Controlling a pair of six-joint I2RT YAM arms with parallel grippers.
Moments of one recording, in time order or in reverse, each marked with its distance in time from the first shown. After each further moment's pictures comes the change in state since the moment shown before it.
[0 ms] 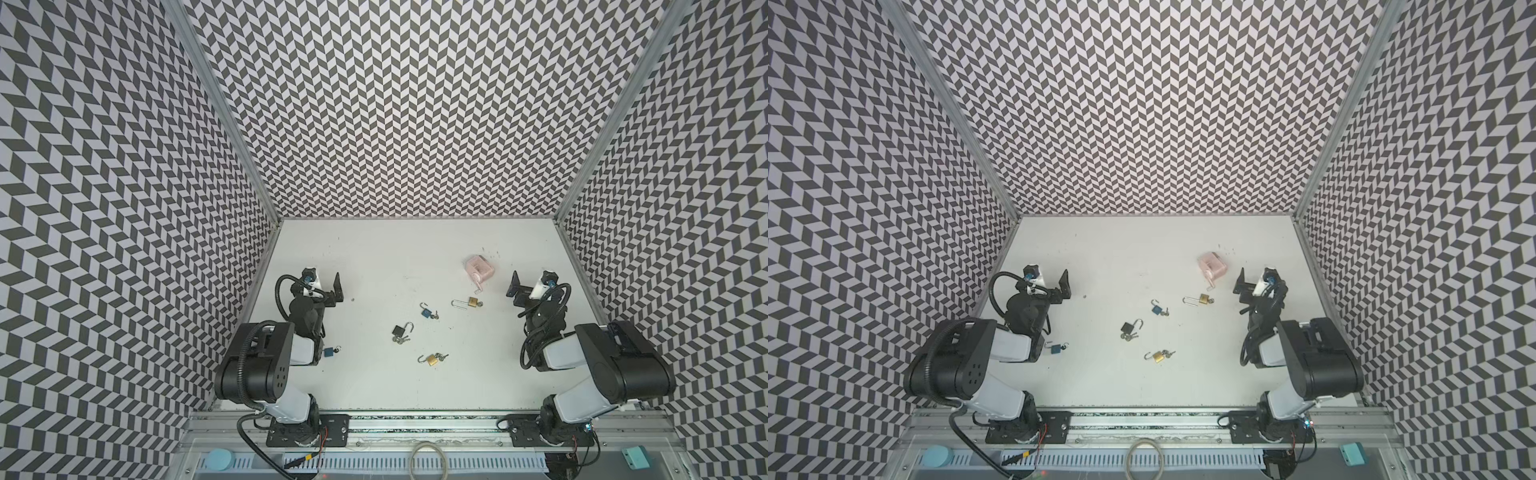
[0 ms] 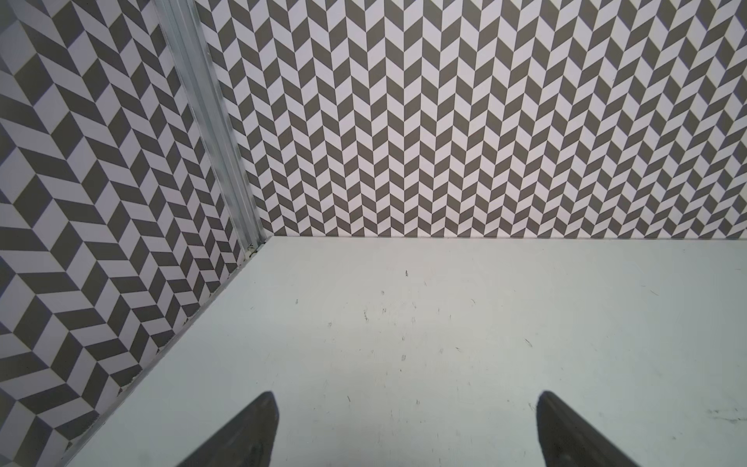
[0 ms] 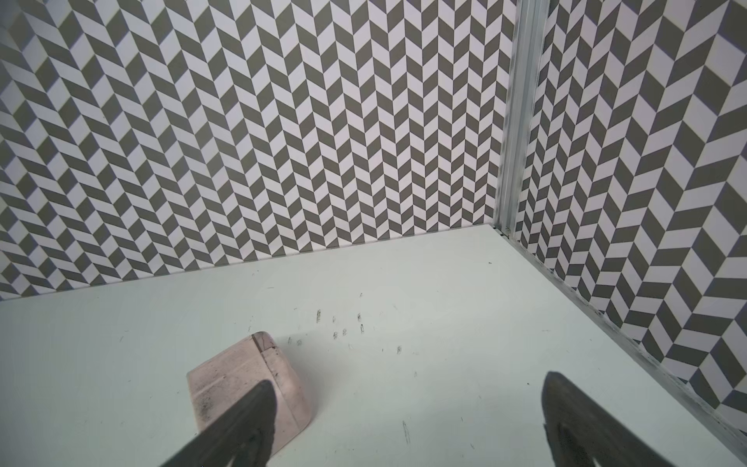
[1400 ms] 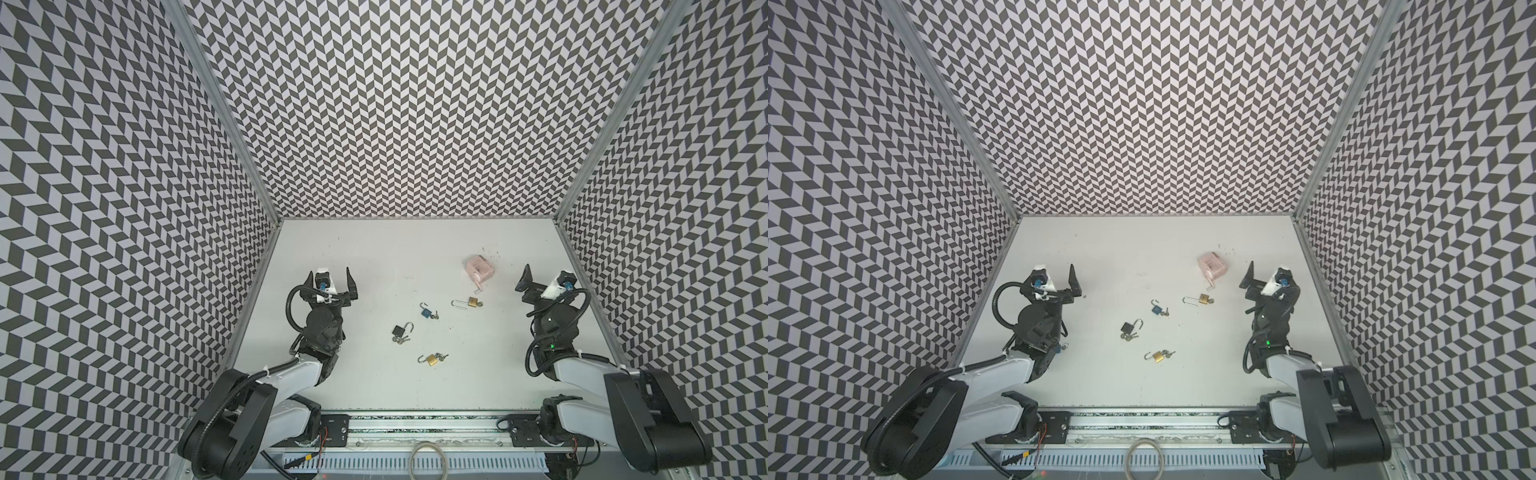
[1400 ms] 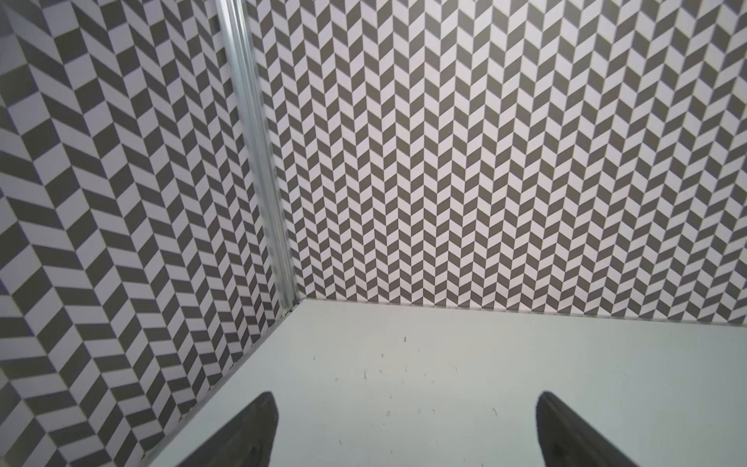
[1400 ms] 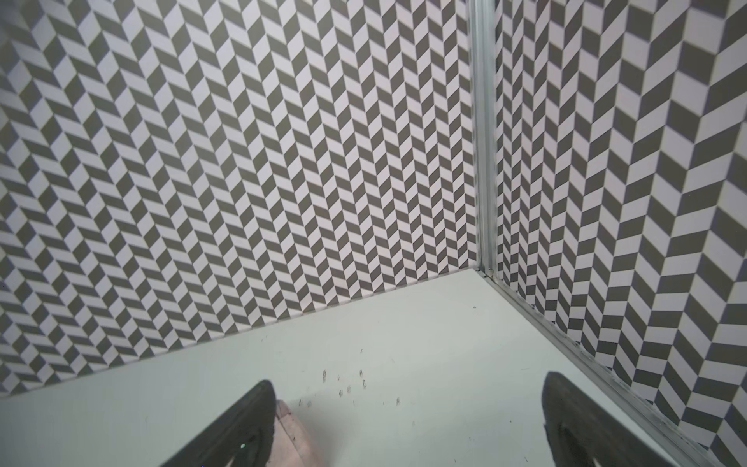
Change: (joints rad) left arm -0.401 -0.396 0.012 -0.224 -0.544 0.020; right arm 0.011 -0.381 0.001 -0.249 0.075 0.080
